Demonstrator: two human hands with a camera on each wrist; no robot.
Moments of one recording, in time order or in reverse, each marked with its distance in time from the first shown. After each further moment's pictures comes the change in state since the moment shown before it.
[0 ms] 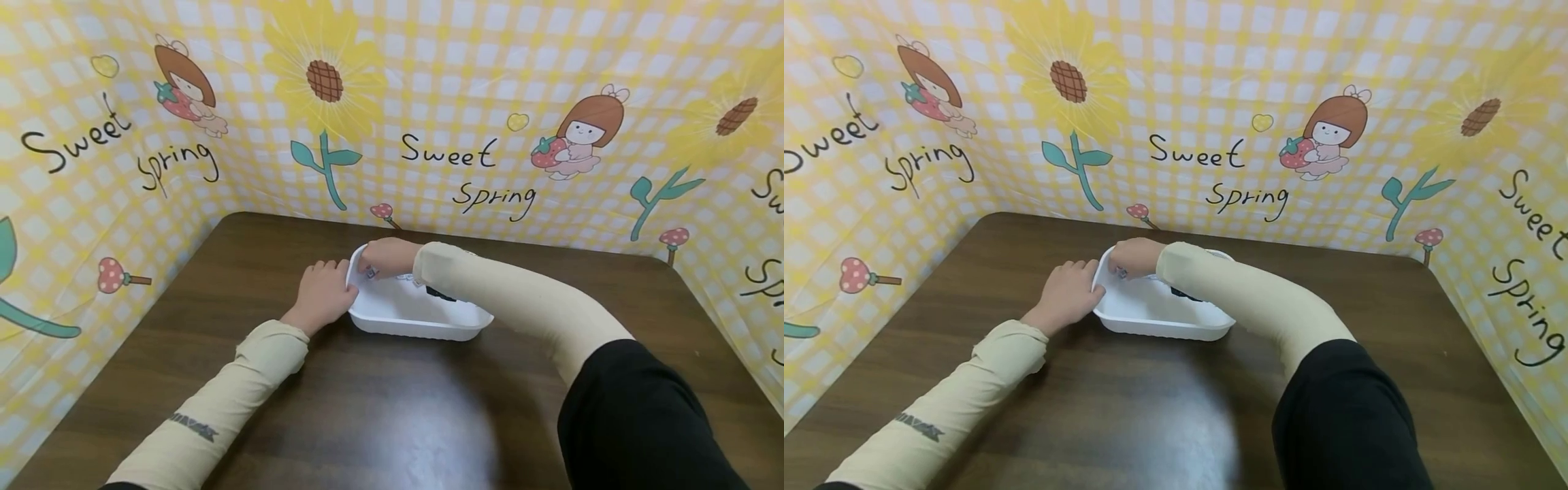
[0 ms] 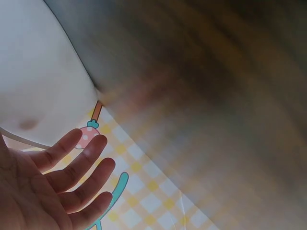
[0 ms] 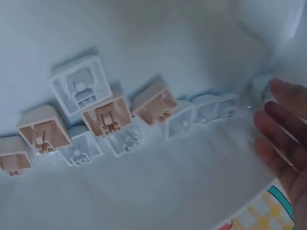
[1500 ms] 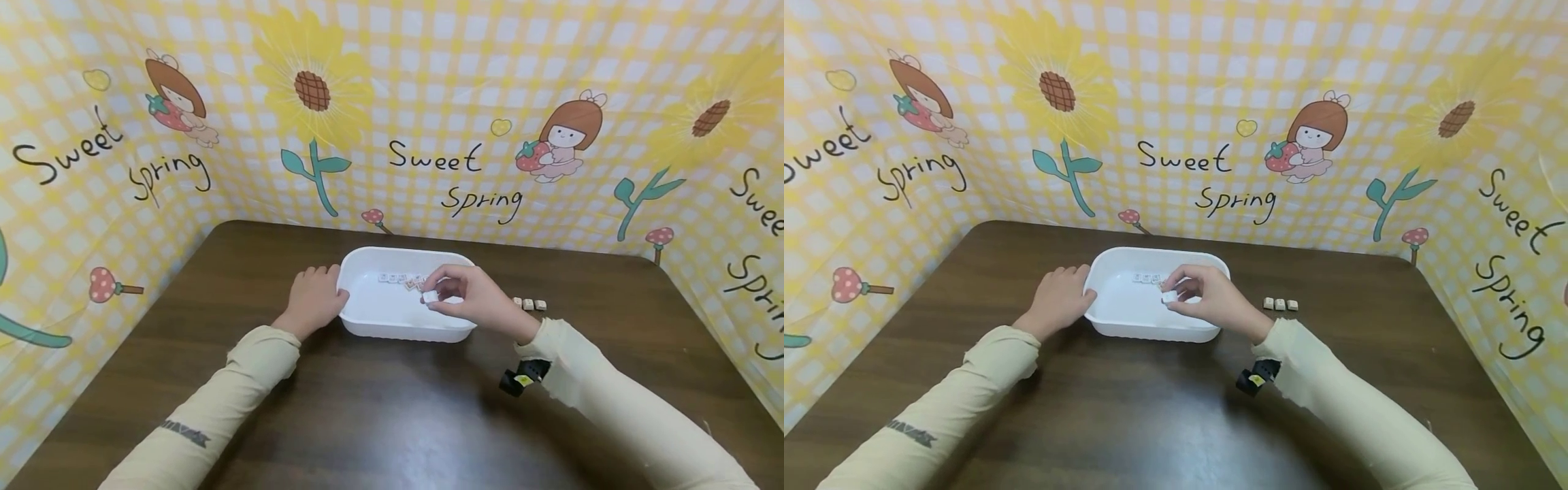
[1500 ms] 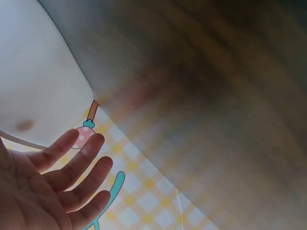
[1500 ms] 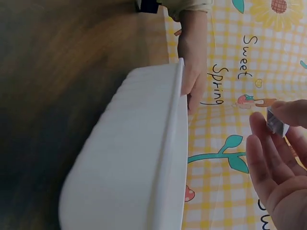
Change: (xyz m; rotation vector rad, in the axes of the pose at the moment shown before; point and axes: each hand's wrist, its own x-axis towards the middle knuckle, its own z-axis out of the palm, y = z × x) left_hand 0.000 0.004 0.000 0.002 -0.027 -0.022; right_hand -0.187 -0.066 0.016 1.001 0.663 0.201
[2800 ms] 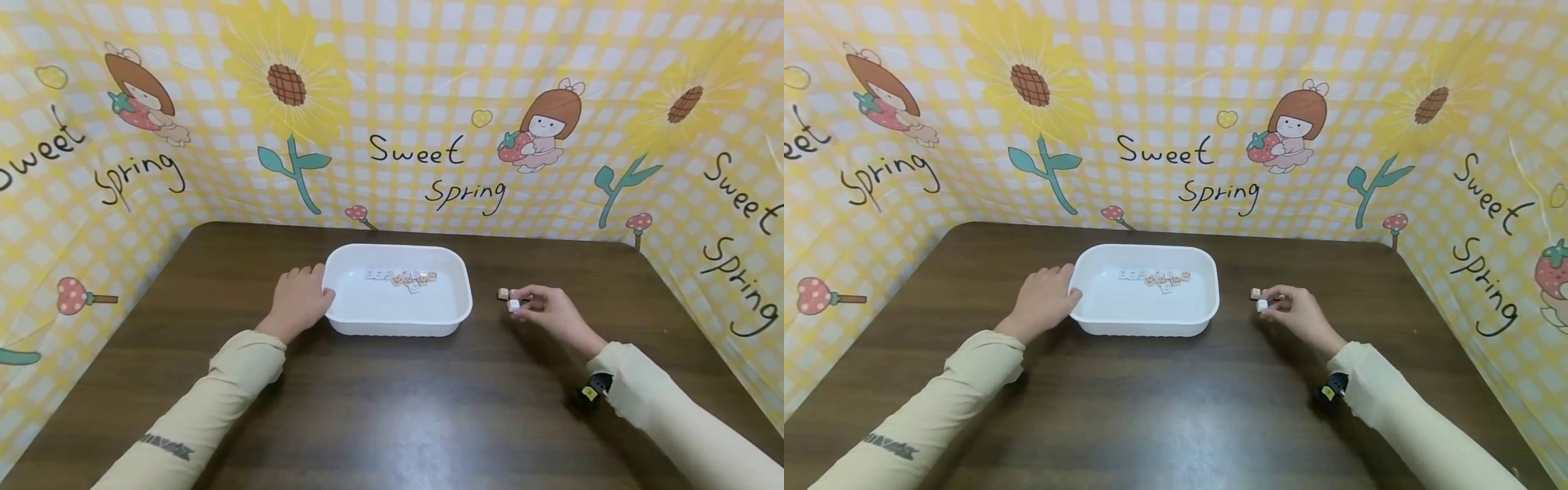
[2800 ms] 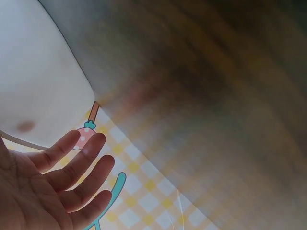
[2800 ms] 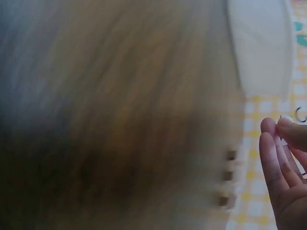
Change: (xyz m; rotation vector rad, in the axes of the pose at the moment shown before) left_hand 0.003 0.001 -0.001 -0.021 -0.019 -0.001; right_hand -0.102 0.109 -0.075 -0.089 0.270 0.277
